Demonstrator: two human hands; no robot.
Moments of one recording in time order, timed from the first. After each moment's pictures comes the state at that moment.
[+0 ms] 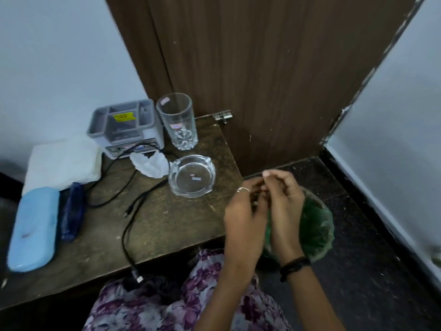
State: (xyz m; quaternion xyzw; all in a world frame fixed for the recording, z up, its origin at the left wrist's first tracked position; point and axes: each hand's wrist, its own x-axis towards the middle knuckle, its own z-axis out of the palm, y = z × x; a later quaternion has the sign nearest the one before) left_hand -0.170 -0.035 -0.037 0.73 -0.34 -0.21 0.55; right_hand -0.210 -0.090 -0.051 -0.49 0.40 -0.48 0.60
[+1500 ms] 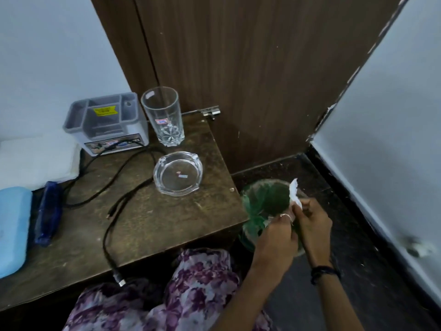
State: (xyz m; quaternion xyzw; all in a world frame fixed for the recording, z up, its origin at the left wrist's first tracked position) left_hand -0.231 -0.069 -0.102 0.75 -0.47 -0.38 0.28; right_hand -0.302 -0.139 -0.137 -0.67 0.56 -0.33 0.36
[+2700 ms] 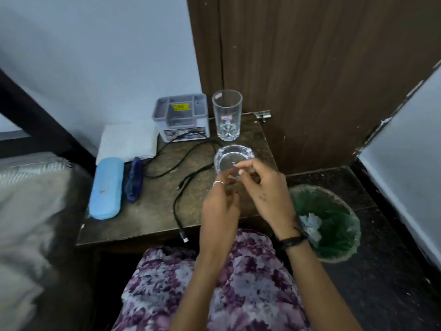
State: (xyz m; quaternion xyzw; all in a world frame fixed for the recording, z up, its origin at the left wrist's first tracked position) left_hand -0.120 0.061 -0.020 0.78 -0.30 -0.14 0.53; right_hand -0.167 -0.038 -0.017 -0.82 0.29 -0.27 0.42
